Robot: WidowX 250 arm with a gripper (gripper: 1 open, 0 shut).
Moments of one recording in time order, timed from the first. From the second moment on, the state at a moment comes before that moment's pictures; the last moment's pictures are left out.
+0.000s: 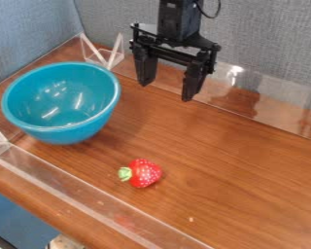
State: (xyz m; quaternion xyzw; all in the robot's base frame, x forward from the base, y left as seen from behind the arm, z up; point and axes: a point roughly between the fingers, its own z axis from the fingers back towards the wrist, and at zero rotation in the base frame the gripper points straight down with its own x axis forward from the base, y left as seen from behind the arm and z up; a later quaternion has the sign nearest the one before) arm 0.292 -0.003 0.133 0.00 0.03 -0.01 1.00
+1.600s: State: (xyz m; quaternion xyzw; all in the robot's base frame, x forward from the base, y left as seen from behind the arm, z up) arm 0.247 0.018 0.032 0.01 0.06 -0.19 0.98
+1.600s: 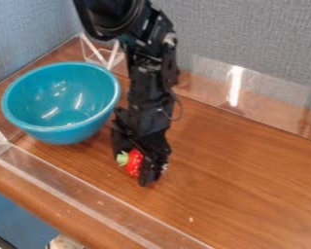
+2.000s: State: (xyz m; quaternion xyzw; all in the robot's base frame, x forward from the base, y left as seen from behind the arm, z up) arm 0.236 0.009 0.026 0.01 0.05 -0.22 0.98
